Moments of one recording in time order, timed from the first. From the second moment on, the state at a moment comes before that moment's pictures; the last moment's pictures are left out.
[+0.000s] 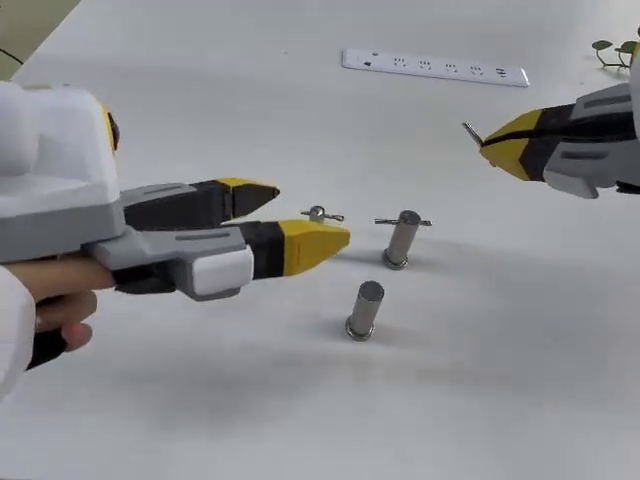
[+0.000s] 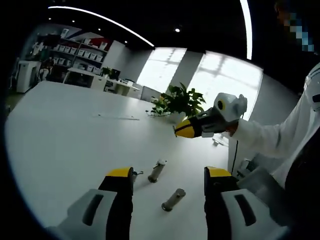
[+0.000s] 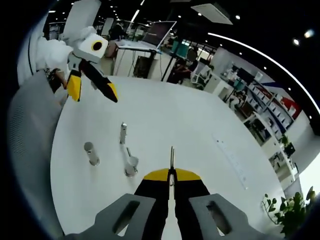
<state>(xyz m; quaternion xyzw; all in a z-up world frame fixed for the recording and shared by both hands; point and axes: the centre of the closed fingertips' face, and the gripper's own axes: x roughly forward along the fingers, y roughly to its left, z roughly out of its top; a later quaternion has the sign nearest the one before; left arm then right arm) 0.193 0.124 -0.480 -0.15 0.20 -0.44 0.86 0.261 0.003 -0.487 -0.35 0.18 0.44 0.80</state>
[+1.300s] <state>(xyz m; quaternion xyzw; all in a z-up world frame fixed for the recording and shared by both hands) 0.195 0.066 -0.475 -0.17 0.23 -0.52 0.81 0.191 0.060 -0.488 -0.45 0.10 0.47 0.75</state>
